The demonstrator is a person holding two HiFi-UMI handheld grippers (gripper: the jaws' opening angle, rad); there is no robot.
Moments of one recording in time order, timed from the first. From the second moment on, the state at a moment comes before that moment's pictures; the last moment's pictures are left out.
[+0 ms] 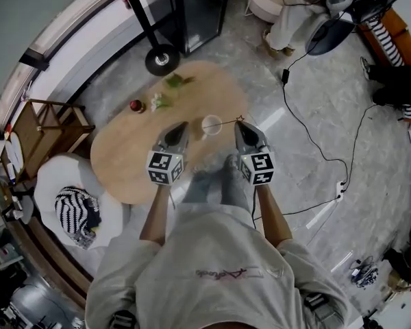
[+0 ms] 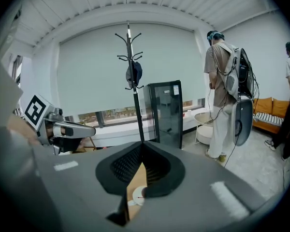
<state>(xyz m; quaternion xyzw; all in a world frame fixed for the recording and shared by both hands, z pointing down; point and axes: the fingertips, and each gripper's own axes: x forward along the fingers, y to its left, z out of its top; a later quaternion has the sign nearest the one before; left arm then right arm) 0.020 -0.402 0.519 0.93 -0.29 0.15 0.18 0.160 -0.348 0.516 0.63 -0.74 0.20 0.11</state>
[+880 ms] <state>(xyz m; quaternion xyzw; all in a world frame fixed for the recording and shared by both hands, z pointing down) 0.084 -0.384 0.628 0.90 -0.32 0.19 0.24 0.201 -0.346 0.636 0.57 -0.76 0.28 0.12</state>
